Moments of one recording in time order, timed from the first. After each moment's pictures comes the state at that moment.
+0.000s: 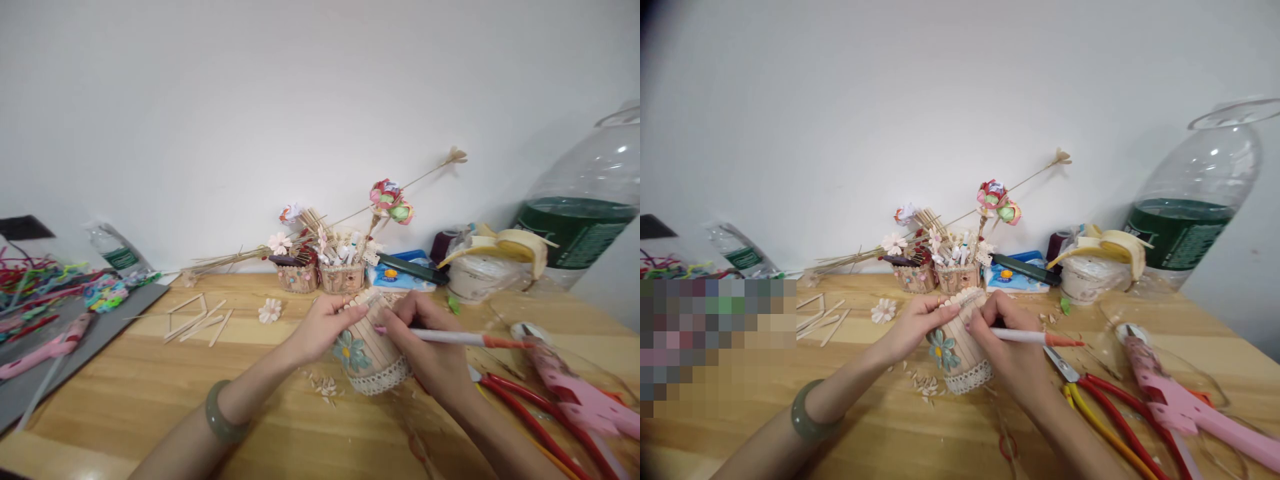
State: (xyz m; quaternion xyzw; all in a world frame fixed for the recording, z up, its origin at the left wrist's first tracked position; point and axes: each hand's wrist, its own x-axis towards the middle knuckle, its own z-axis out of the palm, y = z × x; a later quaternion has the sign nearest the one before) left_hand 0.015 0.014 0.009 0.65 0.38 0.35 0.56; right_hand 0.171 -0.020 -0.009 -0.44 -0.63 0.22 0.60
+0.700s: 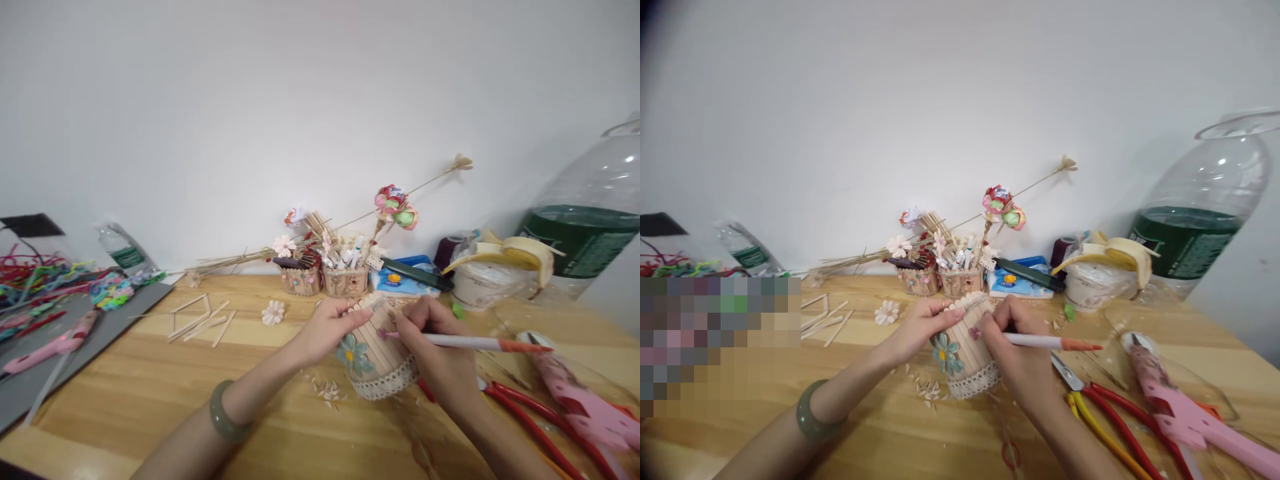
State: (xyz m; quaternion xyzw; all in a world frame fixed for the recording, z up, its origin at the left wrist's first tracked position) left_hand 0.016 0.015 0.009 0.63 0.37 0.35 0.59; right_hand 0.169 -0.019 -0.007 -0.45 -0.58 0.24 0.63
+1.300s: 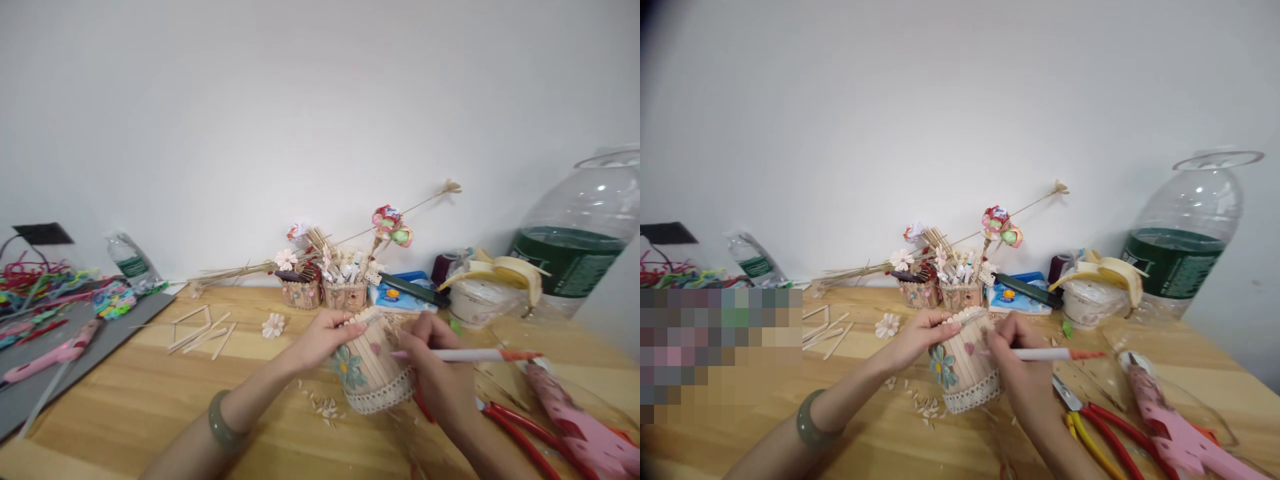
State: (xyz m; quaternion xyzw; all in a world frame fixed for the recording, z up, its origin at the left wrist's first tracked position) left_hand 0.010 0.020 0.010 0.67 0.35 0.32 0.57; right_hand 0.172 -0.020 -0.004 -0.42 -0.53 0.29 0.68
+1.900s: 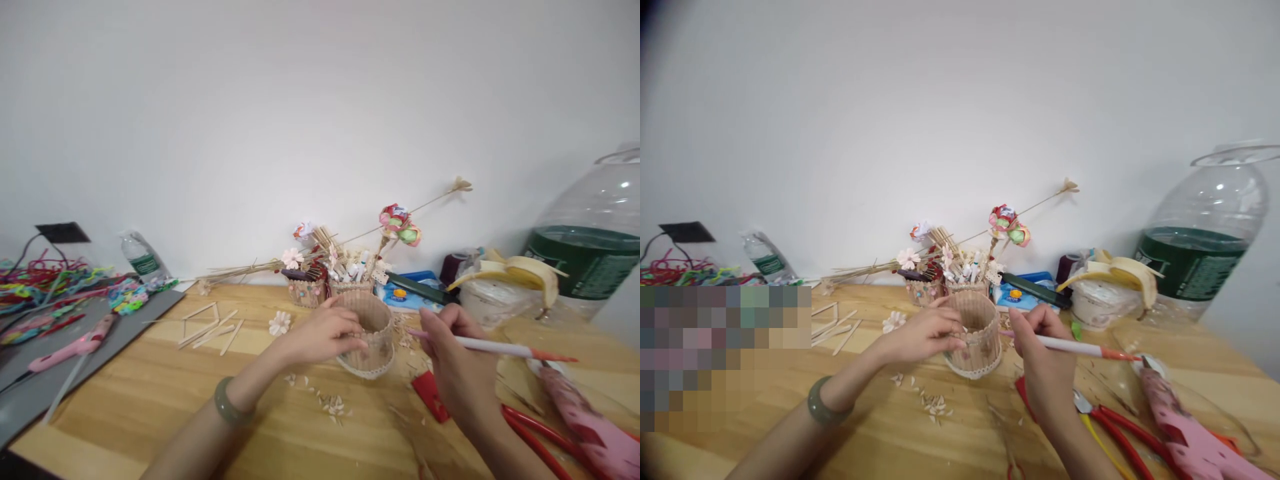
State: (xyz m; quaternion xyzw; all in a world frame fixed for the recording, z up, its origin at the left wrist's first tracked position) left_hand -0.010 0.037 0.015 0.93 0.28 0.16 0.18; right_hand 0.178 -0.010 -0.007 -0.43 -0.42 0.33 0.73
